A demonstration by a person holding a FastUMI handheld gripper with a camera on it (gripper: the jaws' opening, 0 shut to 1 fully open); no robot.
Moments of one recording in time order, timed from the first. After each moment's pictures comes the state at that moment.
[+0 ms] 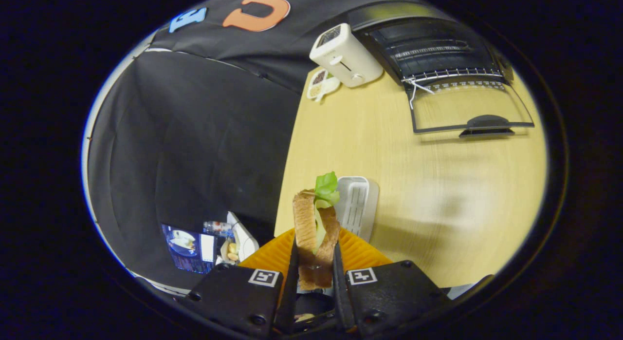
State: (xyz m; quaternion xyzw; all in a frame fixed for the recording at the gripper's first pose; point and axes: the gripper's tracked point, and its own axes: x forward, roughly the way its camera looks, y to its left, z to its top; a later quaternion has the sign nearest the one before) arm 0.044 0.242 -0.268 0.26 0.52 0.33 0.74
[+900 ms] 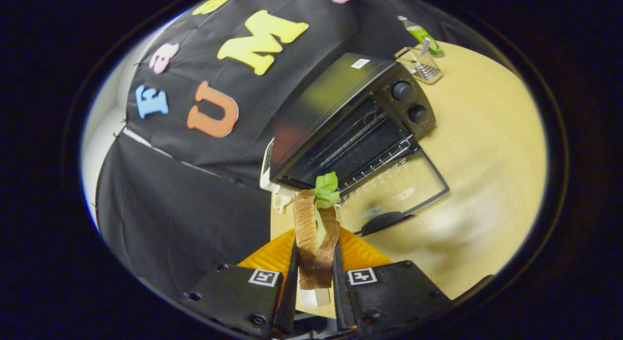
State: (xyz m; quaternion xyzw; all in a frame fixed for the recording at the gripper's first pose) arm 0.215 0.047 -0.253 0.43 0.36 0.15 0.82
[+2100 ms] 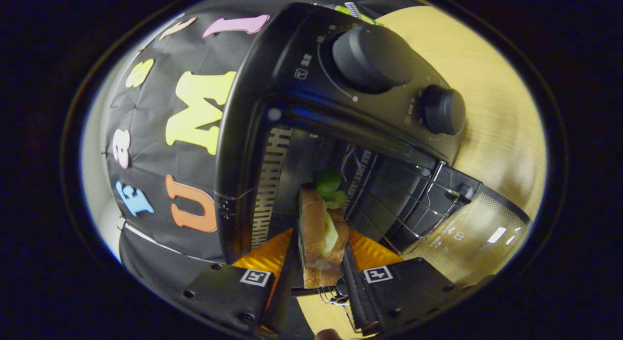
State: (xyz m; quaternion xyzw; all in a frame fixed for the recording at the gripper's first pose) arm 0.398 0.048 -0.318 0.58 0.23 0.05 0.78
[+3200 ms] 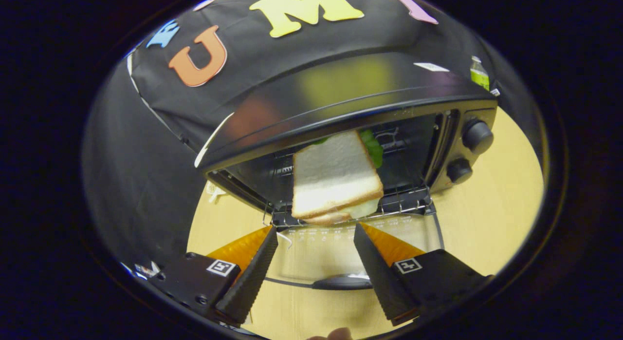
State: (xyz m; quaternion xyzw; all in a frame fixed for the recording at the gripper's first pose) arm 0.307 0.067 -0.324 0.15 0.39 0.12 0.90
